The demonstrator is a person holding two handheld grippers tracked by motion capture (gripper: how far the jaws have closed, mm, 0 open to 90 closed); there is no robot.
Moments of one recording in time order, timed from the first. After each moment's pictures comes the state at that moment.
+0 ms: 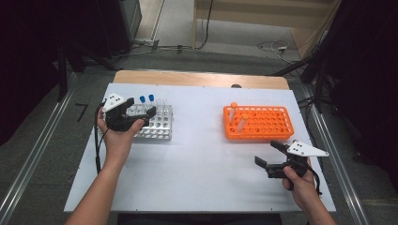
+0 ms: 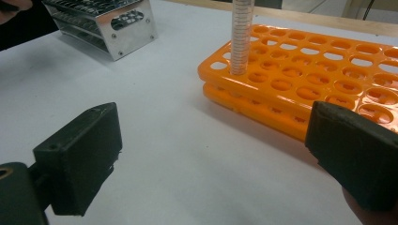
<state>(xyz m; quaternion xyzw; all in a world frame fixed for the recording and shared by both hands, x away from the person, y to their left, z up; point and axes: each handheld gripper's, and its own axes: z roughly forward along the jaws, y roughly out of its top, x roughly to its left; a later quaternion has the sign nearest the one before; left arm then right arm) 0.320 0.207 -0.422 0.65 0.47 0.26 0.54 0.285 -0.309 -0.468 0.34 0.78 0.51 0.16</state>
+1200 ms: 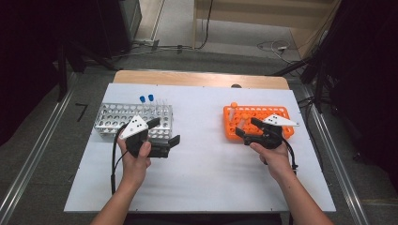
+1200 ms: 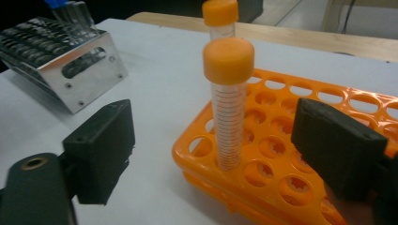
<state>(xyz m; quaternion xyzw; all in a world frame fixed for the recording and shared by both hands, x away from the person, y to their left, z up) 0.275 0.148 -0.439 0.69 0.38 0.19 0.59 0.358 -0.246 -0.459 0.39 0.75 0.50 0.17</state>
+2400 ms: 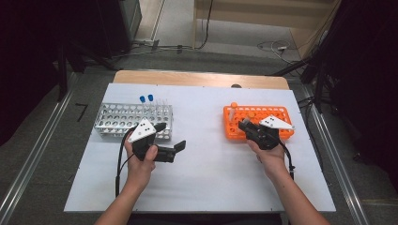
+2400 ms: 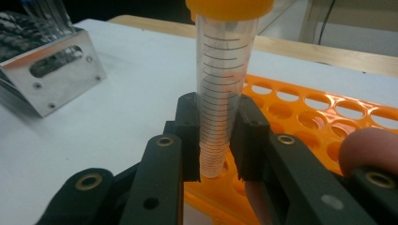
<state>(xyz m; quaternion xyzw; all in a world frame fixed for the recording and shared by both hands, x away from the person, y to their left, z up) 0.273 0.134 -0.446 0.71 0.37 0.17 0.58 0.356 -0.238 -0.466 0.38 0.74 0.50 0.21</state>
